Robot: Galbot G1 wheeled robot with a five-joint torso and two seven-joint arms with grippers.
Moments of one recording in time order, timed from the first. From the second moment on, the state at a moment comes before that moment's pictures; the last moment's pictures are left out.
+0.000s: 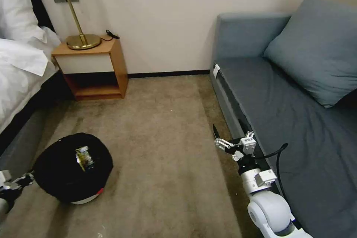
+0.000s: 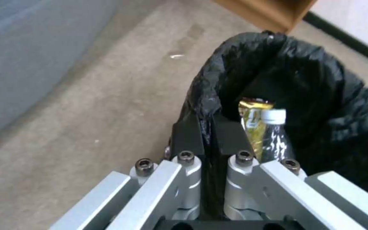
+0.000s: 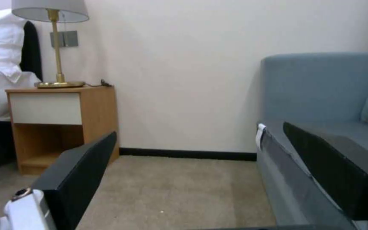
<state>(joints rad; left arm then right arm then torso) 1.58 -1.11 -1.23 -1.64 -0.91 0.51 0.13 -1.43 1.22 0.33 1.97 0.19 0.21 0.09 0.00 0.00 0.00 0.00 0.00</state>
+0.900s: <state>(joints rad) 1.67 -1.17 -1.23 -1.93 -0.77 0.22 0.13 -1.43 1.22 0.33 1.97 0.19 0.21 0.09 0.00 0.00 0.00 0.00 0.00</state>
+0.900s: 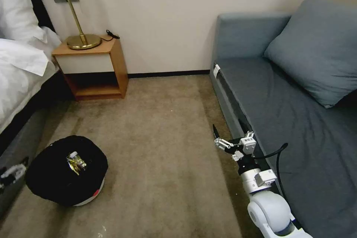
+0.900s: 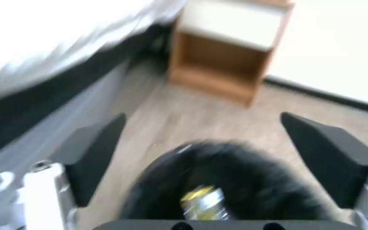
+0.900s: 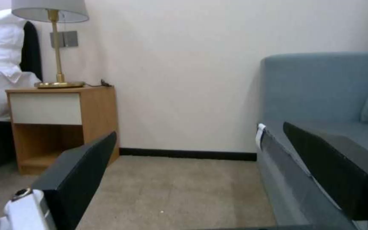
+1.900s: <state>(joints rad) 1.82 -1.39 -0.79 -2.15 -0.18 -0.39 0.06 -1.43 1.22 0.33 1.97 0.19 0.21 0.09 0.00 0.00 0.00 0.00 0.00</state>
